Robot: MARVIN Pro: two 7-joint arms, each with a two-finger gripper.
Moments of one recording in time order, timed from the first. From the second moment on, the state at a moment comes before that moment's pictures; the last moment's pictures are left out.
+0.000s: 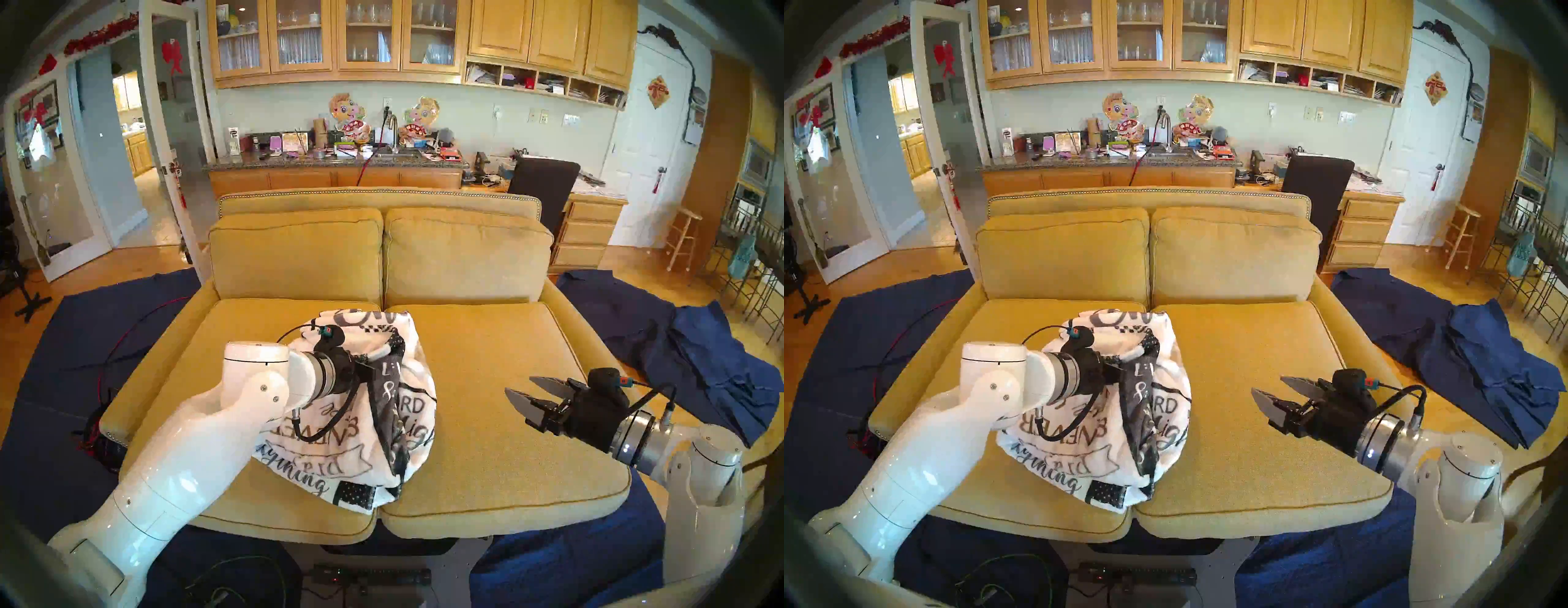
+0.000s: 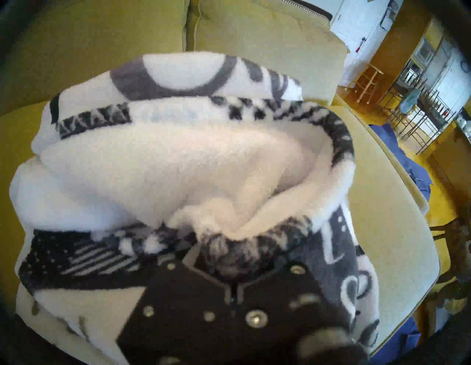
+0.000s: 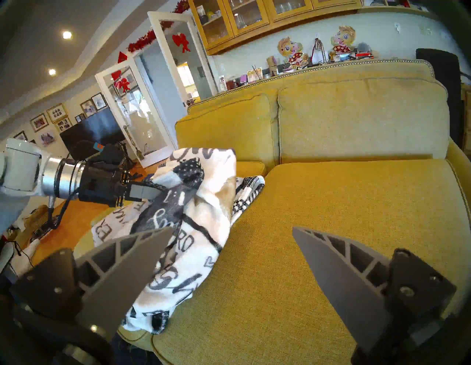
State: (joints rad) left arm 1.47 -1.02 -1.15 -2.01 -1.11 0.84 0.50; right arm -2.13 -1.35 2.12 -2.16 0.40 0.59 0.96
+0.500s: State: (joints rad) left arm 1.39 -1.04 -1.18 -2.04 -1.07 0.81 0.46; right arm -2.13 -1.35 2.12 -2.16 0.40 0.59 0.96
